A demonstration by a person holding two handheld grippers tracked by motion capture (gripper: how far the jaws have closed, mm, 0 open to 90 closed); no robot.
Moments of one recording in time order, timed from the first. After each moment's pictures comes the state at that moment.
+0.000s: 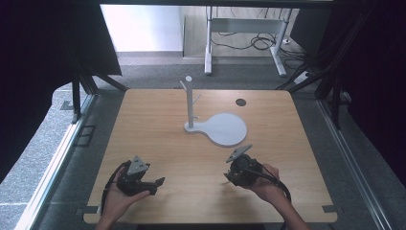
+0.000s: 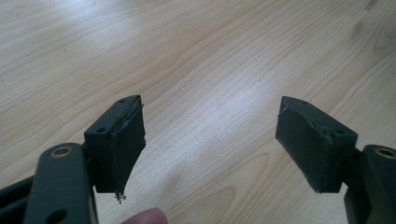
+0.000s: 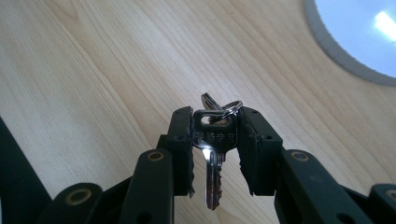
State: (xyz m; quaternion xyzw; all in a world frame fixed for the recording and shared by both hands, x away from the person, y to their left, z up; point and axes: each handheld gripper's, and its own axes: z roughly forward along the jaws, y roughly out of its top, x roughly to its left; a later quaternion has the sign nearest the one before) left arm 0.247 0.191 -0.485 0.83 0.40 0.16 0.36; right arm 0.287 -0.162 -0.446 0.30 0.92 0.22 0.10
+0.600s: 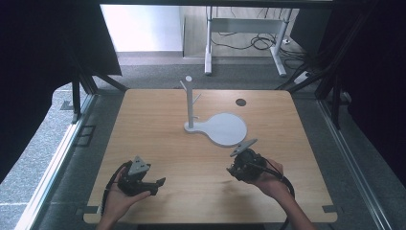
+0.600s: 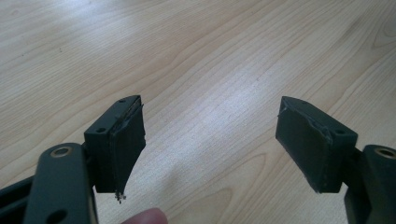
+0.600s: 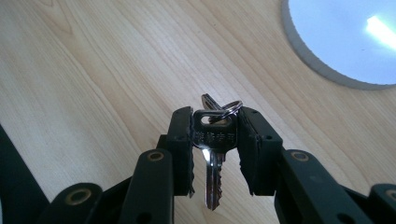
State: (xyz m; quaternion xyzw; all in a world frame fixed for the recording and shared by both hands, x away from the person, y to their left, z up) left arm 0.248 0.189 -0.486 0.83 0.39 0.15 0.36; right arm 0.297 -0.171 -0.433 0.31 0.92 0.23 0.10
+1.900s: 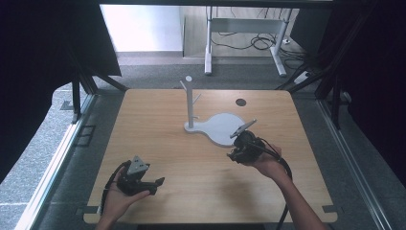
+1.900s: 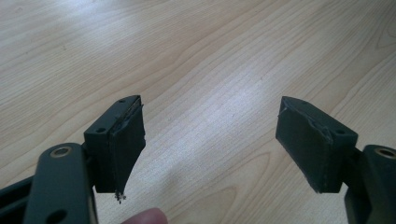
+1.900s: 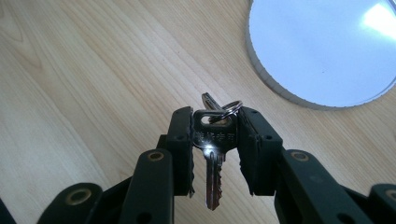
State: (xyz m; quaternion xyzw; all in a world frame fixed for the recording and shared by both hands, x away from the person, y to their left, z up) left arm 0.249 0.192 -0.487 0.83 0.40 0.15 0.36; right arm 0.345 -0.170 -0.421 0.33 0.91 0.23 0.09
